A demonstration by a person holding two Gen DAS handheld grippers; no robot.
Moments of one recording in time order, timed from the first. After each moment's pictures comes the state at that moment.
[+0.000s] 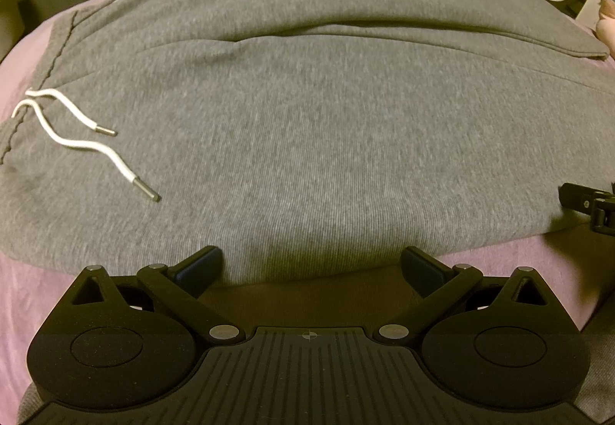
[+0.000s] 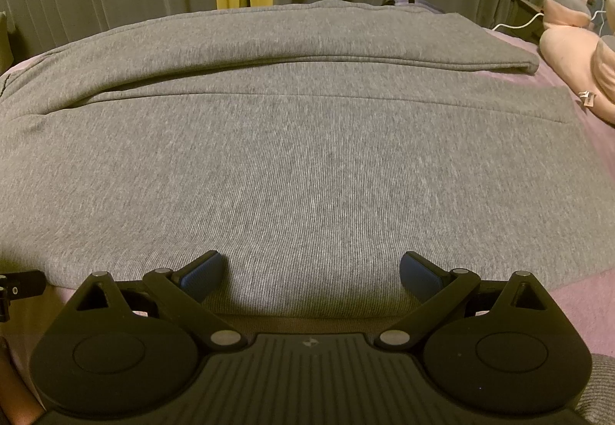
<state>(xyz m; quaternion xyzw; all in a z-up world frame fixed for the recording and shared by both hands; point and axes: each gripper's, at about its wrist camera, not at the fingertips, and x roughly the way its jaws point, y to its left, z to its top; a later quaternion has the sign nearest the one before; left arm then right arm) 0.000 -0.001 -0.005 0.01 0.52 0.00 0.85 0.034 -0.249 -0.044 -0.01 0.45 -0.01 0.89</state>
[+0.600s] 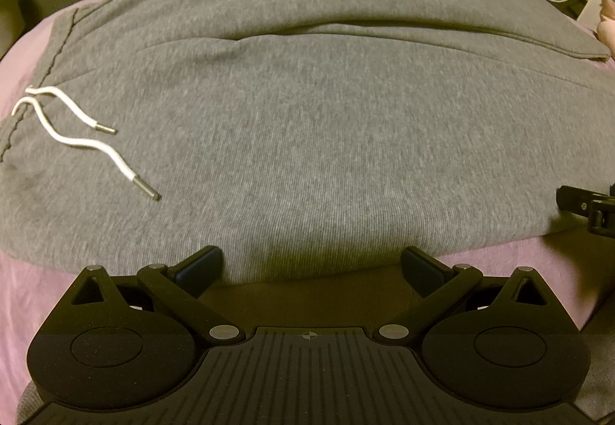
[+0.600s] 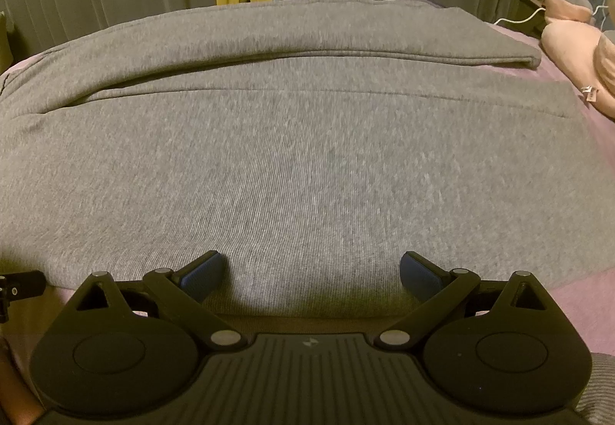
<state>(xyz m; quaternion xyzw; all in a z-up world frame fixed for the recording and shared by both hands) 0.003 -0.001 -0.004 0.01 0.53 0.00 0.85 0.037 -0.250 -0.045 0.00 0.46 -0.01 0.89</state>
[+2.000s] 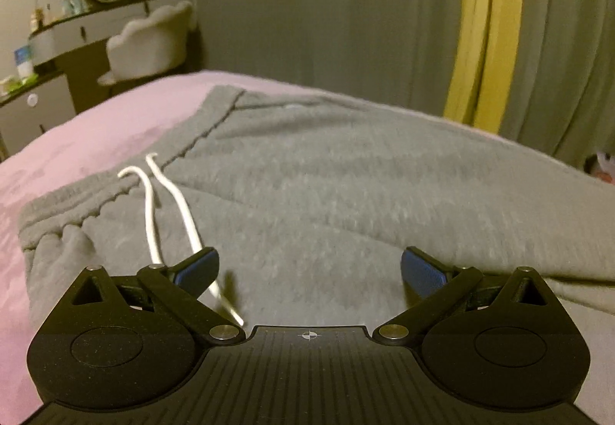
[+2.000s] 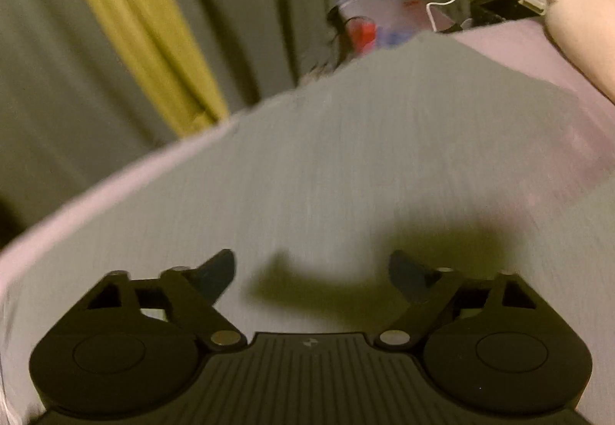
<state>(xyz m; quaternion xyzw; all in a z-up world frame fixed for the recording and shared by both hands) 0.092 0.082 -0.001 -0.07 0.30 0.25 0.92 0.310 -0.355 -0.009 0.20 0.44 -0.08 0.87</state>
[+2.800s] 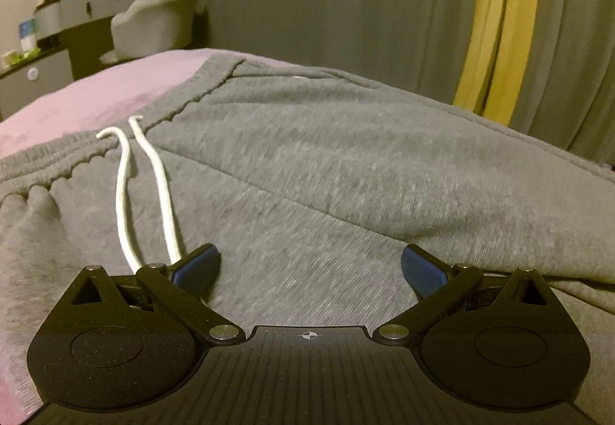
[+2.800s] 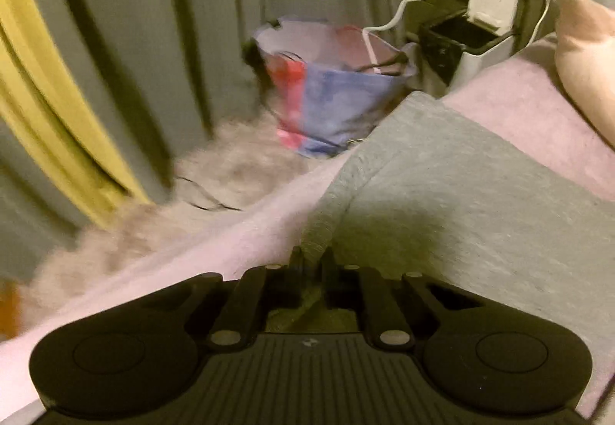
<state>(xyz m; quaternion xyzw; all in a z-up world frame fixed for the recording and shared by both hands) 0.102 0.090 -0.033 -0.11 0.31 0.25 0.91 0.398 -0.384 -0.006 0.22 0.38 -0.16 0.88</state>
